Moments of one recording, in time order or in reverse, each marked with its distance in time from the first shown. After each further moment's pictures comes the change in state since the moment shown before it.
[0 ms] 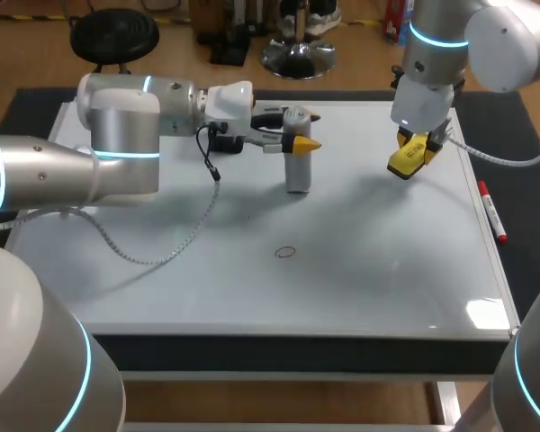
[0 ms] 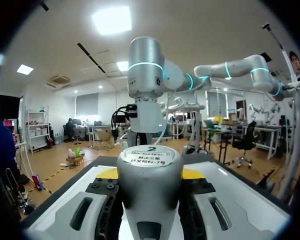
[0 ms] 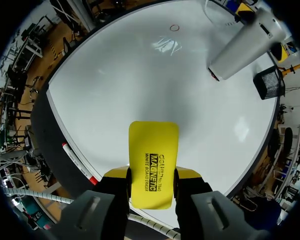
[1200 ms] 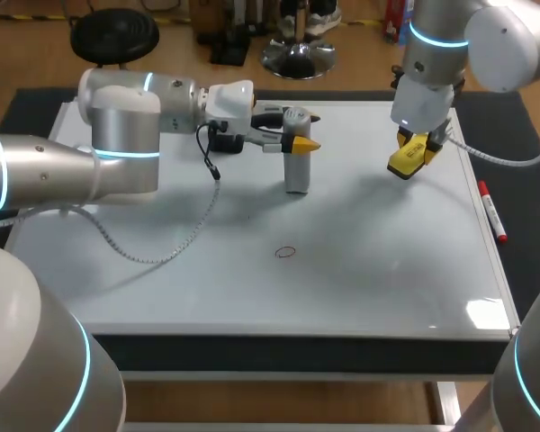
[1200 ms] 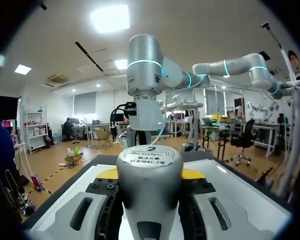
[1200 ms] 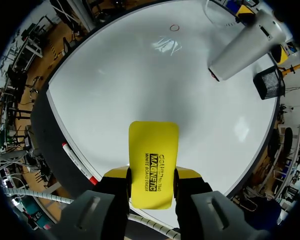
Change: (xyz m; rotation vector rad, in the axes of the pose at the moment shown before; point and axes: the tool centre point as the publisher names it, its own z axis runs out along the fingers) left arm -0.001 0.001 0.001 -0.016 0.022 0.012; right arm 0.000 0.000 0.000 0.000 0.000 0.000
